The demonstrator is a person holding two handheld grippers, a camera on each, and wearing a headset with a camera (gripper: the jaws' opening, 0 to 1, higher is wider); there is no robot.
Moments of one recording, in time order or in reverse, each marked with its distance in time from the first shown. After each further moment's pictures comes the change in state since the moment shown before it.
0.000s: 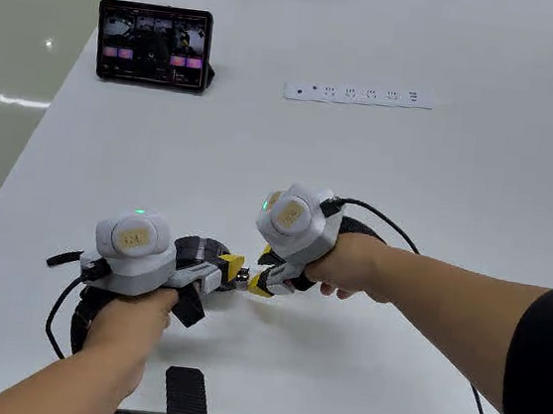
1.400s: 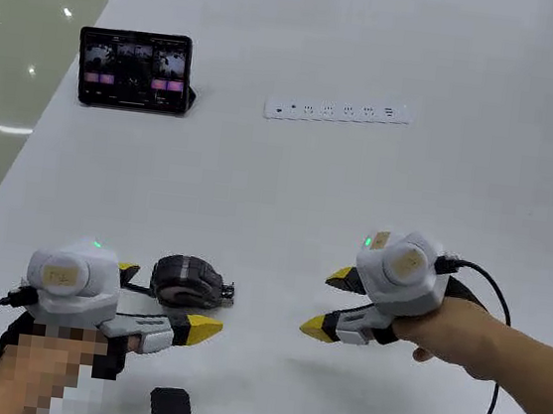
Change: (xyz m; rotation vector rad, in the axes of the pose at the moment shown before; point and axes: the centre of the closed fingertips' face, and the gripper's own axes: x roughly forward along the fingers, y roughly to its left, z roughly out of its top) left arm -0.043 -0.014 -0.014 0.207 0.047 -0.326; right arm -0.094 0.002 -0.072 0.170 -0.162 -0.138
